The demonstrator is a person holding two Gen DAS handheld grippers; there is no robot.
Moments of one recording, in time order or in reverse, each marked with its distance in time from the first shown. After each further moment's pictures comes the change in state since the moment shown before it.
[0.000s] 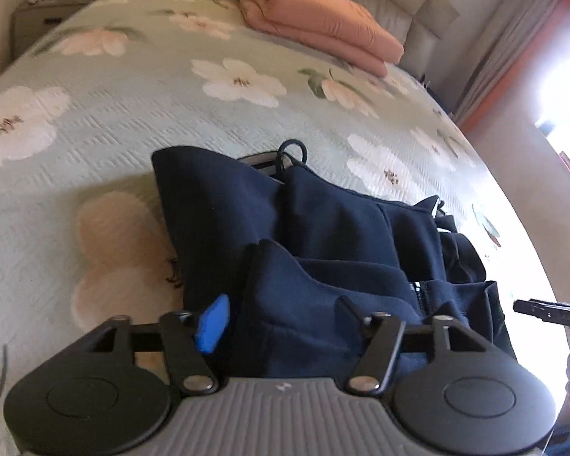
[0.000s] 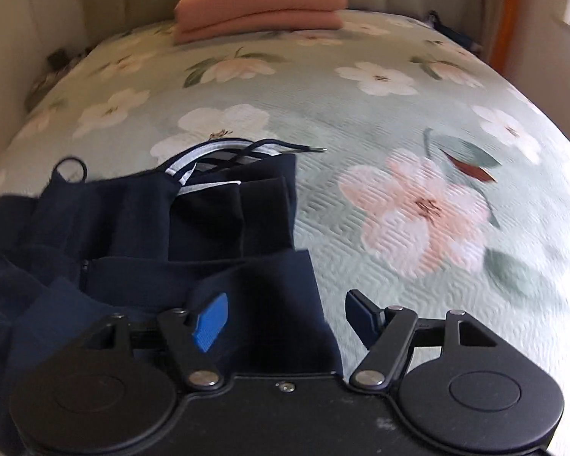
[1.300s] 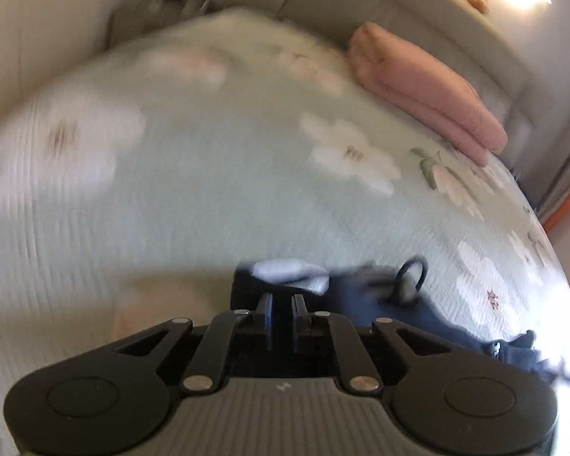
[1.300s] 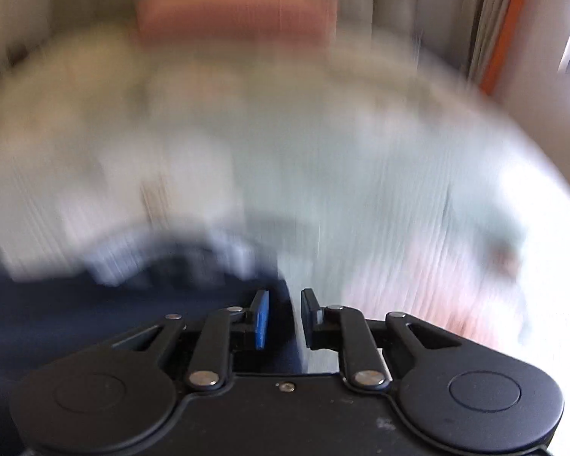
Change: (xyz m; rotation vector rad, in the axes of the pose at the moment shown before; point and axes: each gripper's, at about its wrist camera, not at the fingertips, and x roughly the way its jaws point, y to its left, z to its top) left arm 0.071 0.071 0.057 -0.273 -0.199 0.190; right arm 0.140 0.007 0.088 0.003 0.010 -0.160
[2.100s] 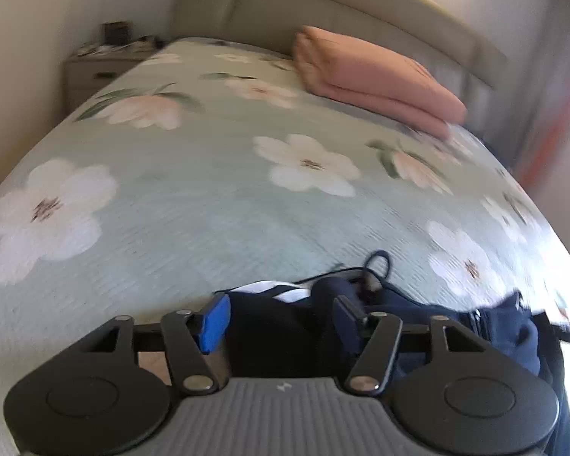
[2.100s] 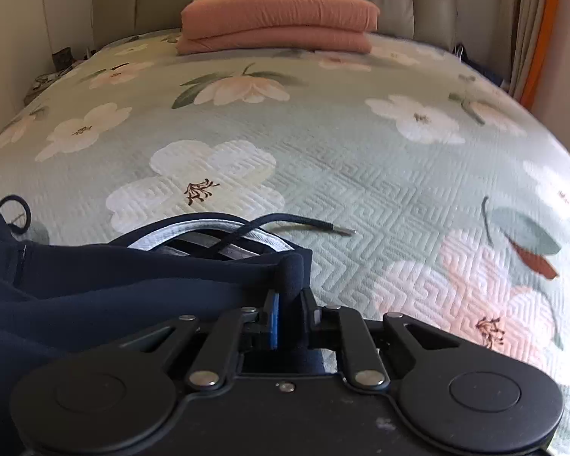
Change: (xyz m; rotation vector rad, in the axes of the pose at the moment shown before) left arm -0.030 -0.038 0.009 0.265 -0.032 -0.029; right arm -0.022 -0.005 -0.011 -0.069 -0.124 0.143
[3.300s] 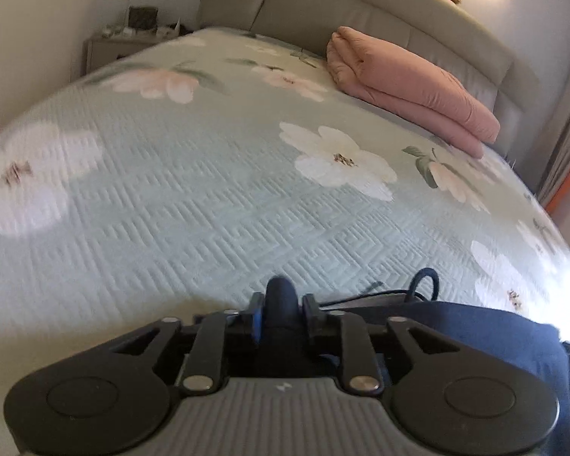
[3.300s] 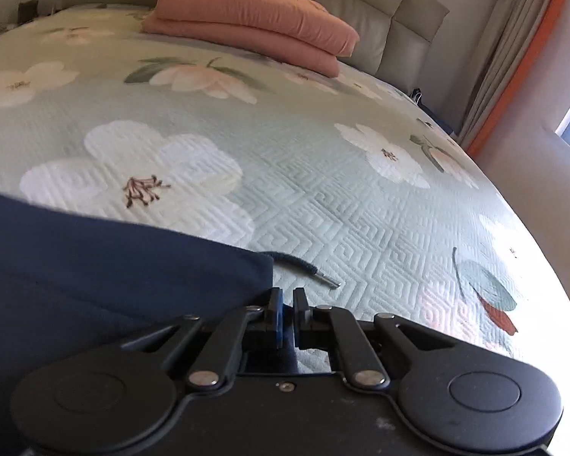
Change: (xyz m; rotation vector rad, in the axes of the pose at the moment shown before) left arm 0.080 0.015 -0.012 -0.099 -0.049 0.076; right arm 0.067 0.043 0.013 -0.125 -0.063 -0.296
